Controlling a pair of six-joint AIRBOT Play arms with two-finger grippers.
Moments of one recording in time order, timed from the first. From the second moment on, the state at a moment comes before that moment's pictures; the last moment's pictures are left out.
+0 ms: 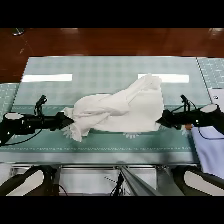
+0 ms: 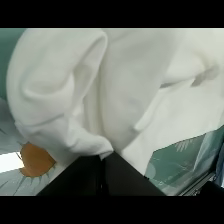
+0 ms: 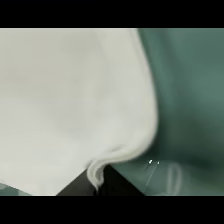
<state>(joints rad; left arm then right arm) 0.24 -1.14 0.43 0.54 -1.04 -1.00 -0.22 -1.26 0.59 -0.79 1.02 1.27</state>
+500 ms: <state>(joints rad) 0.29 -0.97 1.04 0.18 -0.99 -1.00 -0.14 -1.29 1.69 -0.96 1.28 1.44</state>
